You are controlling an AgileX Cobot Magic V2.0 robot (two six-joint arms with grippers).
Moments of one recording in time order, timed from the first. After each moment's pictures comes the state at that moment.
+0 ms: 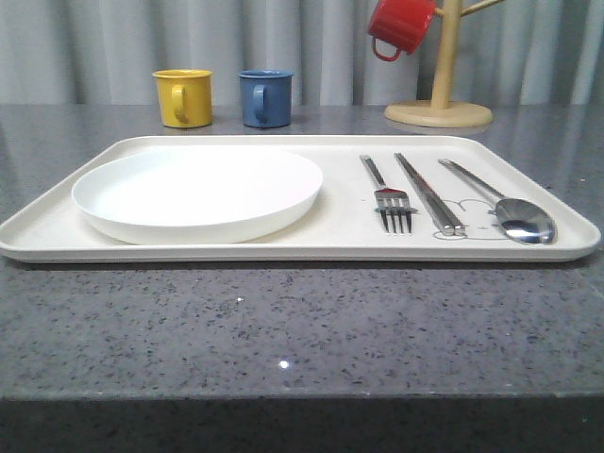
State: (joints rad) left arm -0.03 0.00 0.00 -0.05 0.04 0.15; right arm 0.47 0.50 -0.86 0.00 1.06 0.04
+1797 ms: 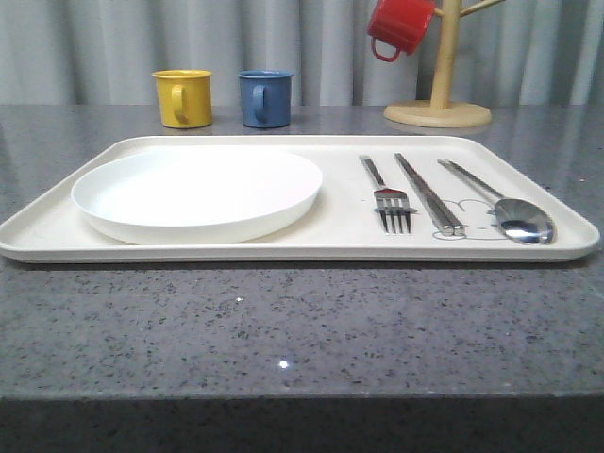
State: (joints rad) left arm -0.03 0.00 0.00 -0.05 0.03 0.15; right arm 0.05 0.01 -0.13 -0.01 0.28 0.04
